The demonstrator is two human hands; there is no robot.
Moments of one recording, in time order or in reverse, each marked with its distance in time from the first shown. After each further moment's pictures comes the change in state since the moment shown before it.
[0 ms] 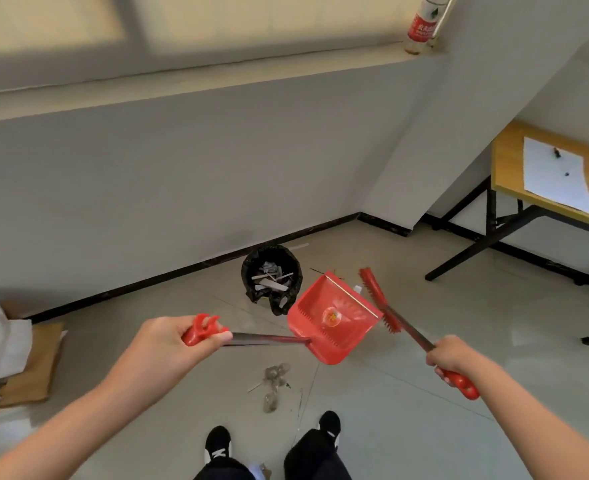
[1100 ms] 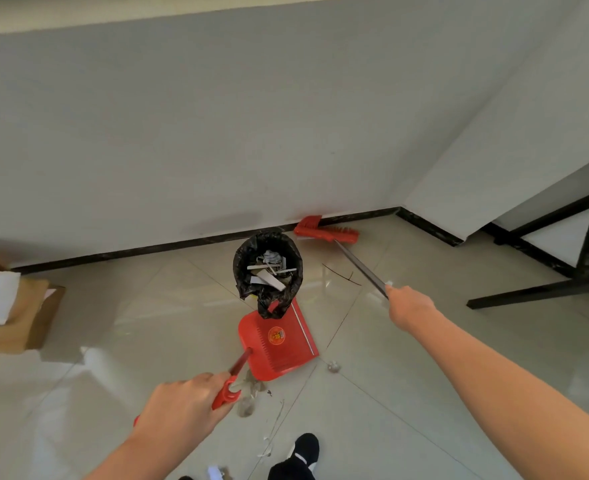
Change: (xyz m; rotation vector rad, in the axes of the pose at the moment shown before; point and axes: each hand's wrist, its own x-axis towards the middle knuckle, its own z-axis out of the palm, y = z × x) left_hand 0.131 -0.045 0.234 0.775 0.220 0.188; right_hand 0.246 -0.172 -0.041 -0.952 0.143 -0.546
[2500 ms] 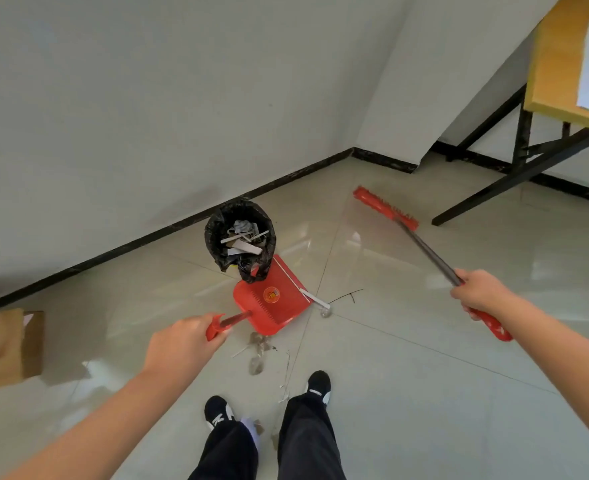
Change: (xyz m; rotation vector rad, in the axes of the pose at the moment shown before) left_hand 0.038 0.015 -0.046 -0.078 -0.489 -0.179; right_hand -0.130 0.138 0.089 0.875 -0.088 0.441
